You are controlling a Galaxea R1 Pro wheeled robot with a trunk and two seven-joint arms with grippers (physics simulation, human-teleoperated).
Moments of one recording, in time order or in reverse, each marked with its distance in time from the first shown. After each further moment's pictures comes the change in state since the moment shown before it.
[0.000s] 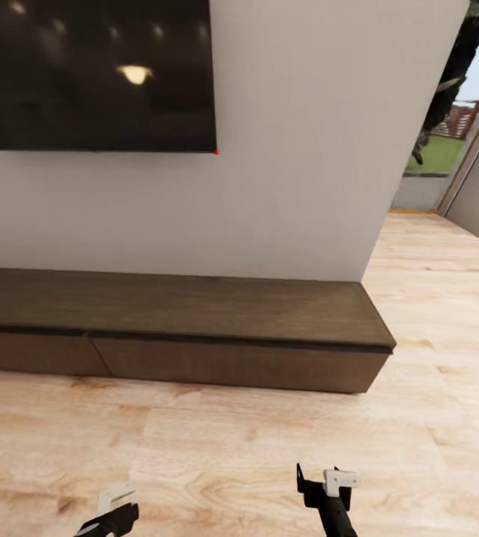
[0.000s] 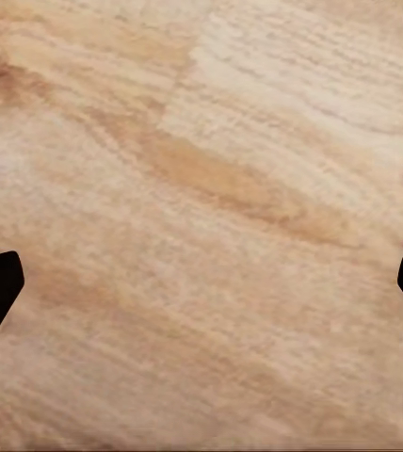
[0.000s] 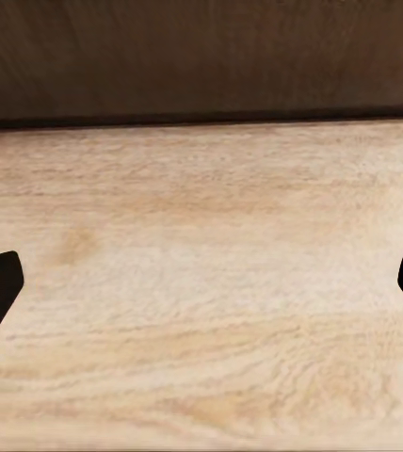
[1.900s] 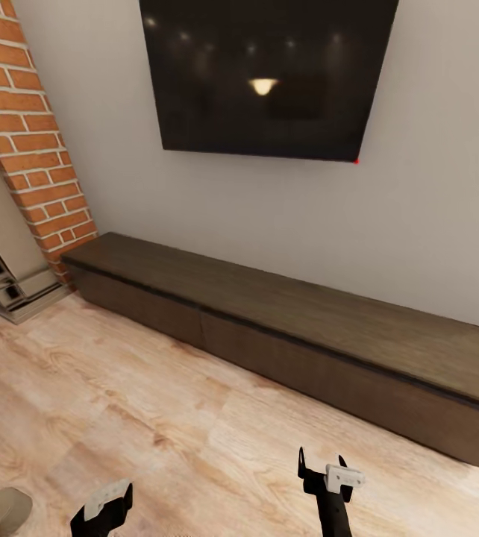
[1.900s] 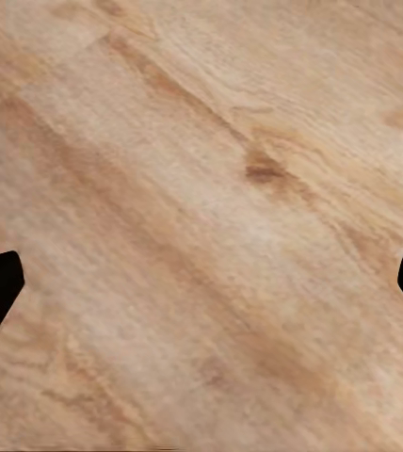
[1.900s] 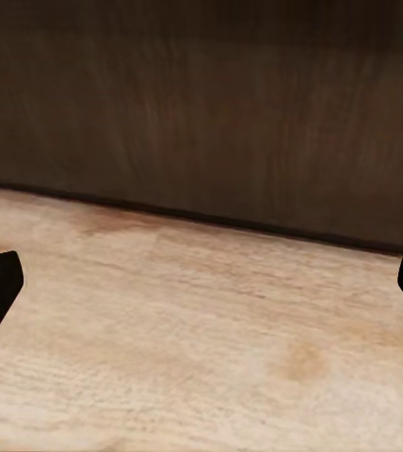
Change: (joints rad) left arm 0.064 0.005 0.008 0.053 0.027 -0.460 -0.186; right arm 0.000 0.033 0.000 0.008 0.006 -0.227 -0.119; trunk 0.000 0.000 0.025
